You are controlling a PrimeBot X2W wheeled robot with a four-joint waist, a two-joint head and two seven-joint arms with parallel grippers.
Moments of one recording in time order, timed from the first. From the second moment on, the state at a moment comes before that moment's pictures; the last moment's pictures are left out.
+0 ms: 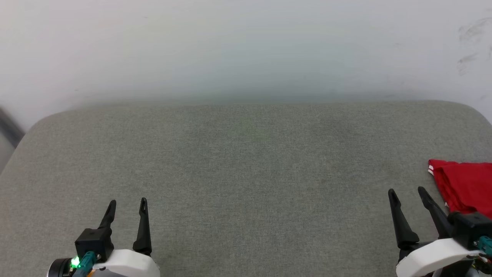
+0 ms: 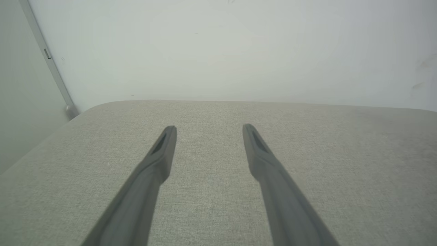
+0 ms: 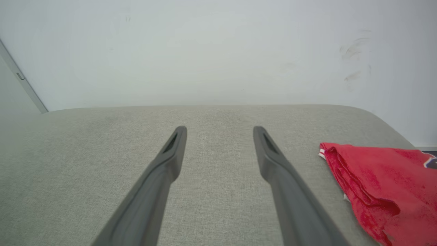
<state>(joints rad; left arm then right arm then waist) -0.02 0.32 -0.26 0.18 -0.43 0.19 -0.26 0.04 -0.13 -0.01 0.04 0.21 0.13 -0.06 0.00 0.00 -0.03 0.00</state>
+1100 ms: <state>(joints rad) 0.03 0.29 -0.28 0.21 -0.44 0.19 -0.25 0.11 -0.09 -0.03 -0.02 0.22 0.13 0.00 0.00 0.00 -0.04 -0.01</state>
